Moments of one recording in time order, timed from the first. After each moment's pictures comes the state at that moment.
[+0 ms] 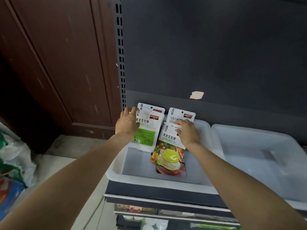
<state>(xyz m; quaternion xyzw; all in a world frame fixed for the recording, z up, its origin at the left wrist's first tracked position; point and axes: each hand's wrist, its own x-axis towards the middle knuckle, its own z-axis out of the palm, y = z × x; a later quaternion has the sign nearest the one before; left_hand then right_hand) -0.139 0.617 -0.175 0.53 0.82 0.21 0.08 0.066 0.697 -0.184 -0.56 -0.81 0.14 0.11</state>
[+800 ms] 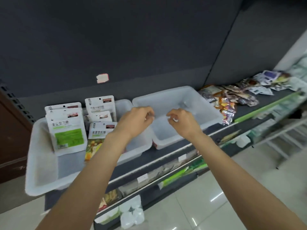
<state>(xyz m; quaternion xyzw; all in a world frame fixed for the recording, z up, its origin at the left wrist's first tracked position) 0.112 0.591 -0.096 0.81 0.52 0.19 0.19 0.299 0.577 -0.113 -0.68 -0.70 0.12 0.19</state>
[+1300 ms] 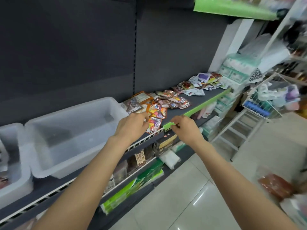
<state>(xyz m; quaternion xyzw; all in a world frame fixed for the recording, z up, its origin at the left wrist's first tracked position) 0.465 0.588 -0.089 0.86 0.47 0.15 0.13 0.654 0.529 -0.099 -0.76 -0.62 0.09 0.18</state>
